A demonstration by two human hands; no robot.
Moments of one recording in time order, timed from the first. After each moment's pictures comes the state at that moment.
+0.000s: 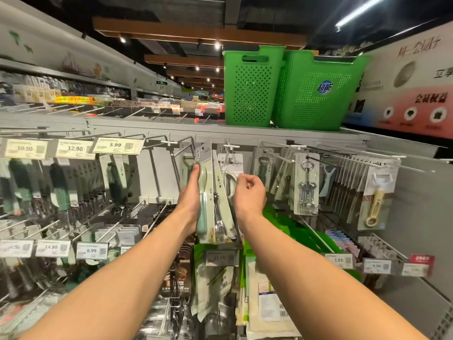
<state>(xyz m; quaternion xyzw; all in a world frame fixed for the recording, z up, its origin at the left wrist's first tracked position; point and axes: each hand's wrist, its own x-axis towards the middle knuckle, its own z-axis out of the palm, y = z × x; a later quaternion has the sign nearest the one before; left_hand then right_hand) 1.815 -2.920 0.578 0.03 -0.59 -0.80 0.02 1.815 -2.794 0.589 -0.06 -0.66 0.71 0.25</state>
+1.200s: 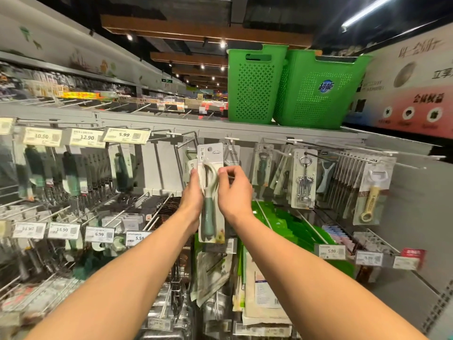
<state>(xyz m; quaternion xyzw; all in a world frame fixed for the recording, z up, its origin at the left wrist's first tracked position) 1.849 -2.909 0.566 0.08 -0.59 -0.79 0.11 1.859 -2.809 0.586 0.10 -0.76 0.58 0.28</state>
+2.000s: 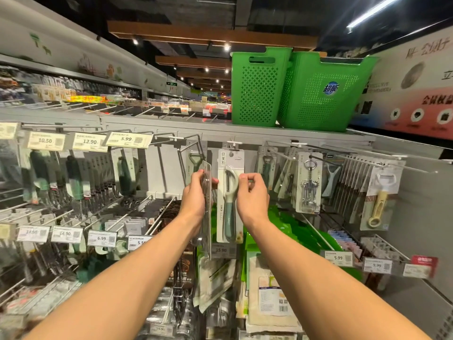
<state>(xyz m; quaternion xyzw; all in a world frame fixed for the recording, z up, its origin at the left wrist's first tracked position) 1.855 -2.908 0.578 0.02 -0.62 -0.77 0.15 1.845 -2.780 0.580 0.04 -0.75 0.61 0.27</state>
